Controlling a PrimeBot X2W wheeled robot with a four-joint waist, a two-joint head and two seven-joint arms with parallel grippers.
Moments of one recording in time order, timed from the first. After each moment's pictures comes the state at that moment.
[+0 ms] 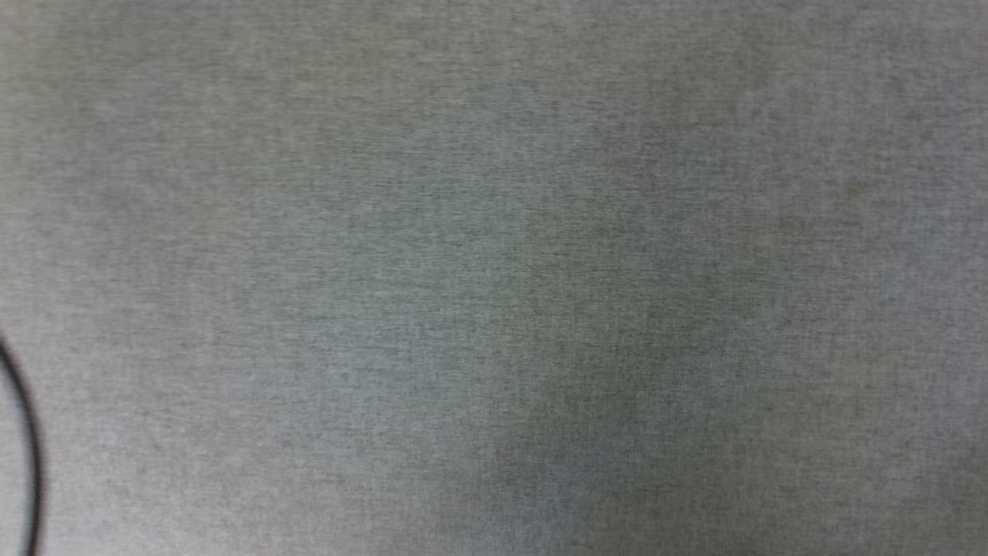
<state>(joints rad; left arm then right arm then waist) -1.96 0.61 -0.49 0.58 -0.43 -0.07 -0.23 -1.62 -0.49 0.11 0.31 0.30 0.13 0.28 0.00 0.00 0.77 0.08</state>
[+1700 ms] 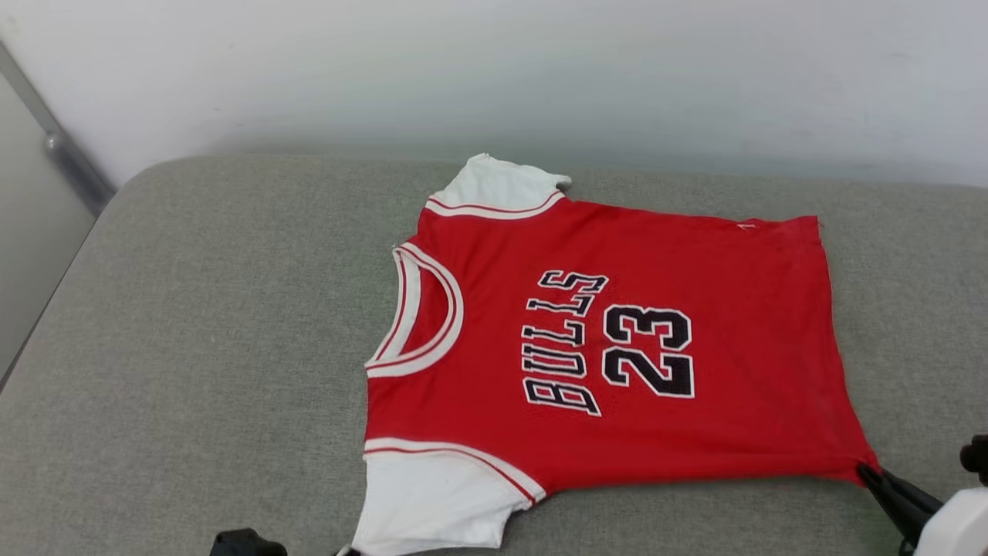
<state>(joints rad) 0.08 0.68 -0.61 -0.05 -0.71 -0.01 -0.01 -0.04 -0.64 0.34 0.29 0.83 0.13 0.11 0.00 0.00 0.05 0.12</state>
